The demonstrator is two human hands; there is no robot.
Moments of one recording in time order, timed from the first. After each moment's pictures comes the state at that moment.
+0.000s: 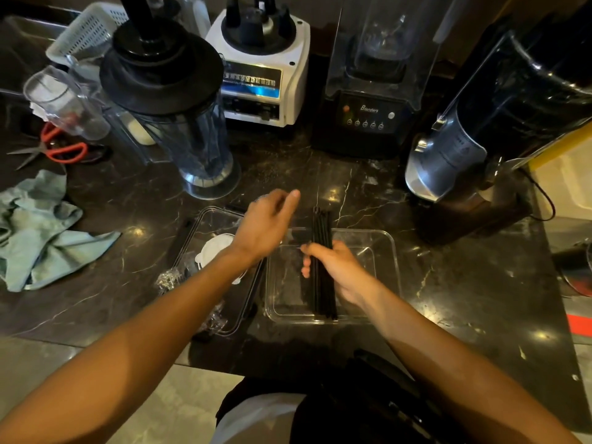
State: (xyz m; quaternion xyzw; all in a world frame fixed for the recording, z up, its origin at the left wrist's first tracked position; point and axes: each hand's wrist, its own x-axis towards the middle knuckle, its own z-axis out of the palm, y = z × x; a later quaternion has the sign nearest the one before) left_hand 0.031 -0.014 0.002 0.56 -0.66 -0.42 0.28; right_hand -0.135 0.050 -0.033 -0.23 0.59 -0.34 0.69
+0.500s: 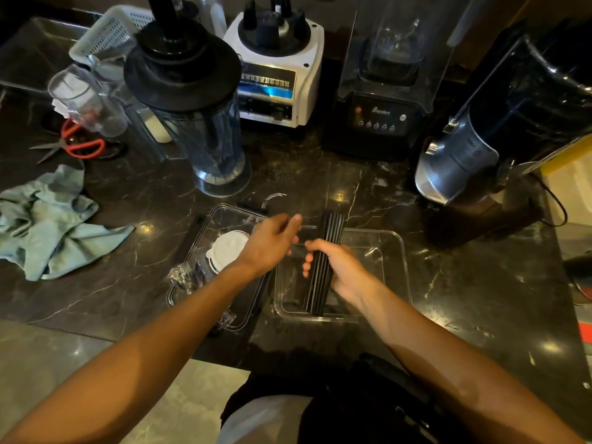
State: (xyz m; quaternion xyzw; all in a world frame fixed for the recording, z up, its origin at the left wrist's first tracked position) left_hand 0.046 0.008 -0.027 0.57 -0.60 -0.51 0.24; right_hand -0.122 0.049 -0.036 -0.12 0.56 -0.36 0.74
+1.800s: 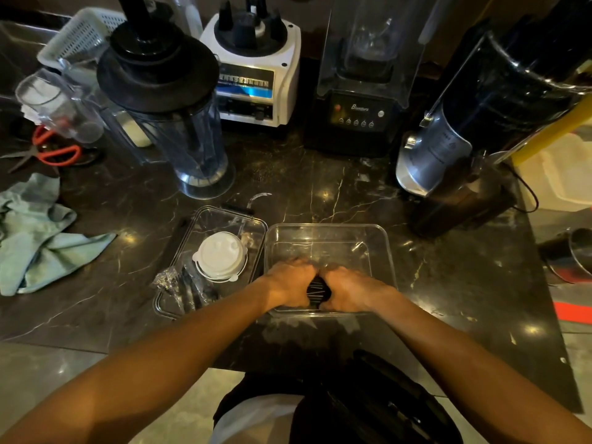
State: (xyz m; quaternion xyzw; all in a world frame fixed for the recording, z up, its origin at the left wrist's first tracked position) left_hand -0.004 0.045 -0.048 0.39 -0.85 -0.32 -0.17; right_hand -0.165 0.077 -0.037 -0.71 0.58 0.18 0.36
